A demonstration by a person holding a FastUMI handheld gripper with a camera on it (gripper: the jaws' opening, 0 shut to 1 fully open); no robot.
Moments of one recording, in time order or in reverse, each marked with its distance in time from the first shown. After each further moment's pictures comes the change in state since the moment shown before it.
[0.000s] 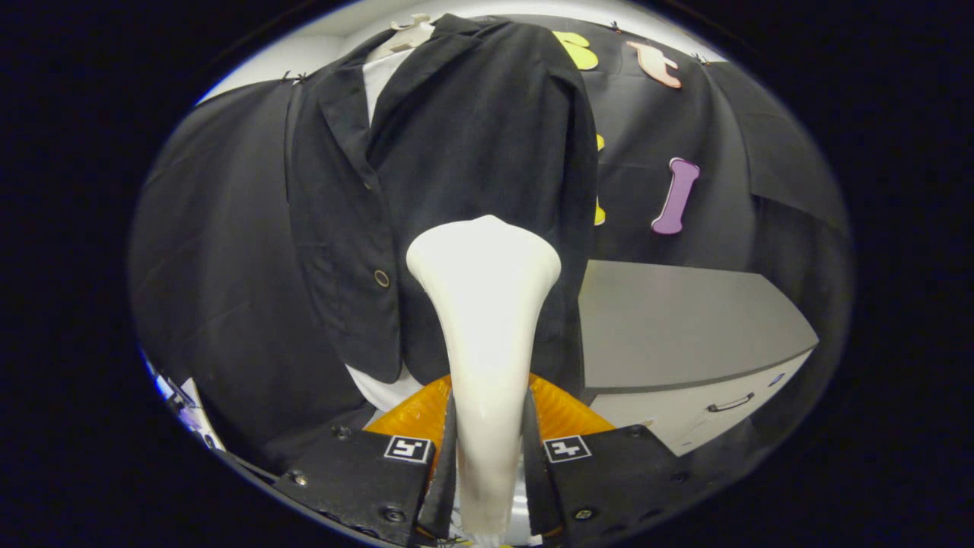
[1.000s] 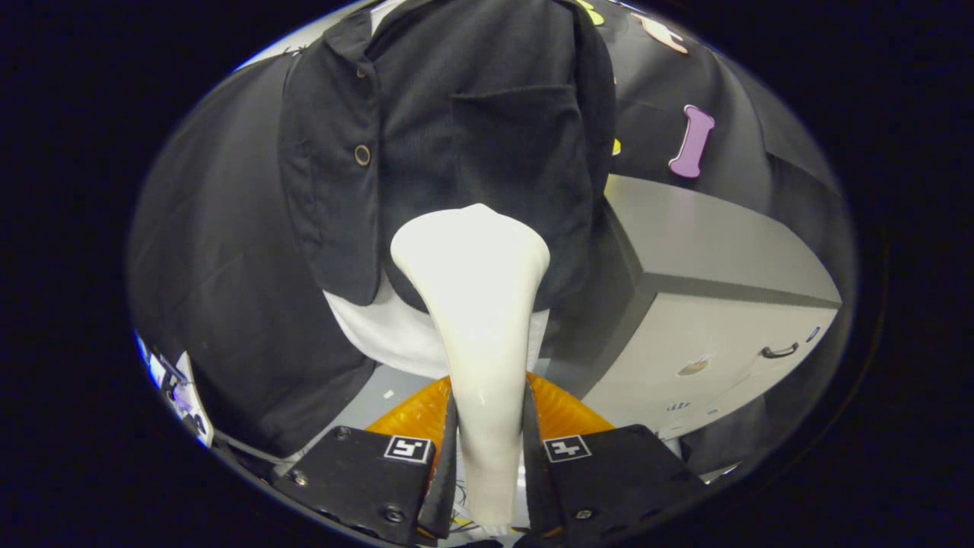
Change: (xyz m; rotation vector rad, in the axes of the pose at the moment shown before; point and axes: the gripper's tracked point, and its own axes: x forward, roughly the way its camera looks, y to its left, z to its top) arm 0.038 0.003 -0.091 0.001 0.189 0.019
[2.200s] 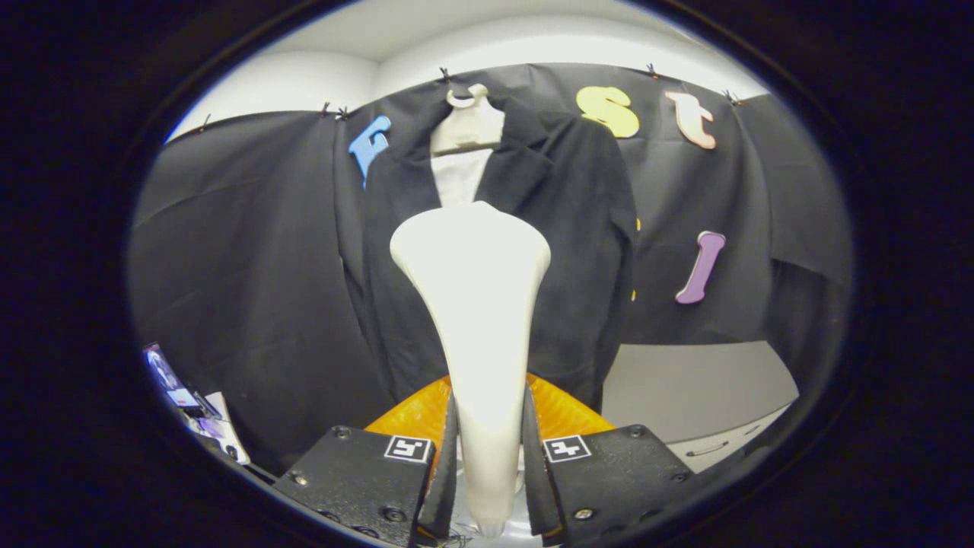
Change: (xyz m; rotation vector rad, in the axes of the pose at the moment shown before) arm -0.181 0.087 0.211 -0.103 -0.396 0.095
